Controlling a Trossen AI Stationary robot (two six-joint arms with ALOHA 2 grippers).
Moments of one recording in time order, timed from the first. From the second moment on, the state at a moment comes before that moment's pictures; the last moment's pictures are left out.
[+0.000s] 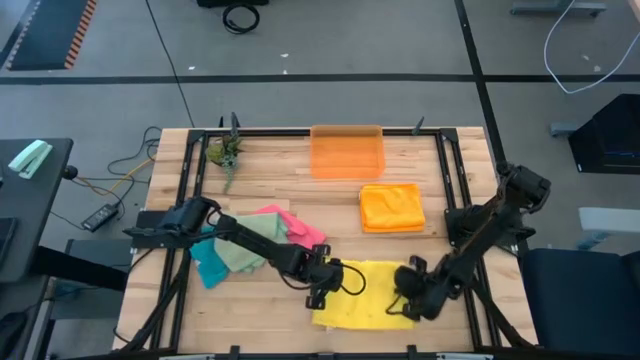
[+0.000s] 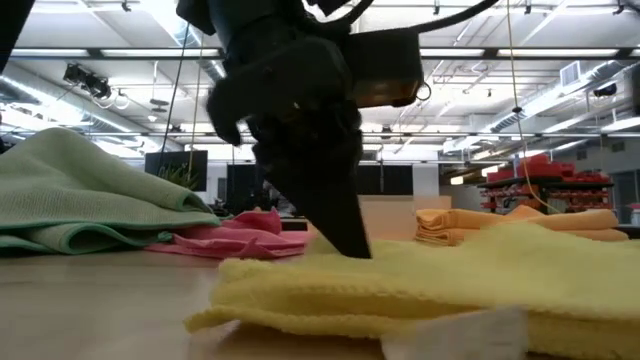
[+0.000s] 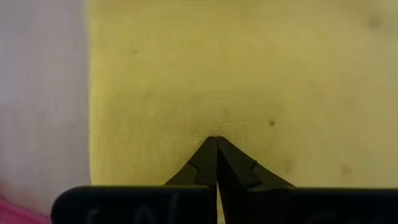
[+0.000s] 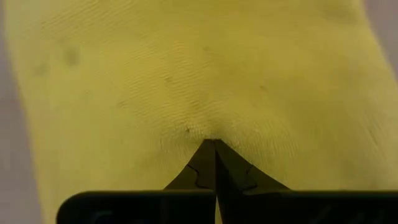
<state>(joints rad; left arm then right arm) -0.38 2.15 1.50 -0.46 -0.07 -0.23 0.81 1.61 0.64 -0.31 0.34 1.13</state>
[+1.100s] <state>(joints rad) -0.43 2.18 1.54 -0.45 -0.02 -0.23 0.86 1.93 0.93 0.02 0.48 1.05</state>
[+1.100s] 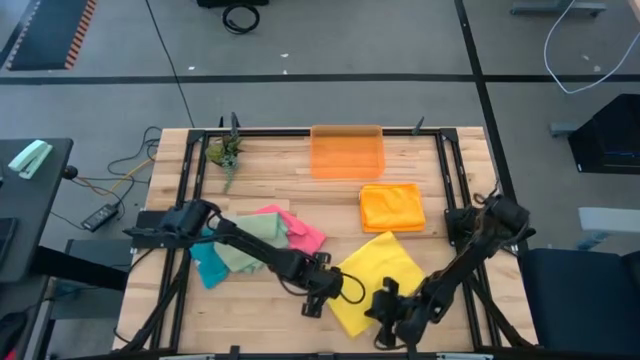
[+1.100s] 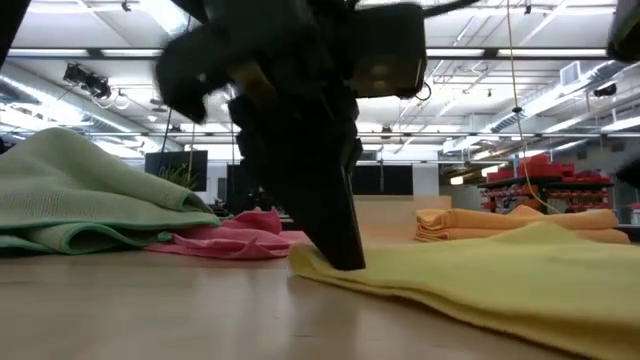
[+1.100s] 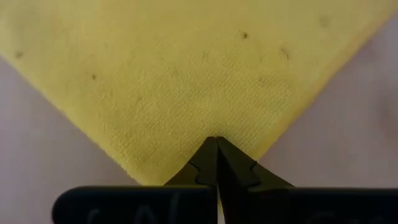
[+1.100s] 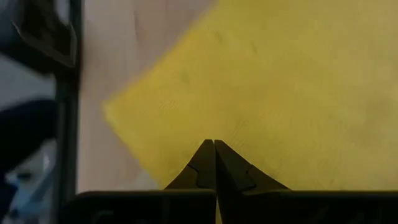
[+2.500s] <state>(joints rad) -0.55 2.24 1.62 -0.29 0.02 0.48 1.11 1.92 1.08 -0.07 0.54 0.66</state>
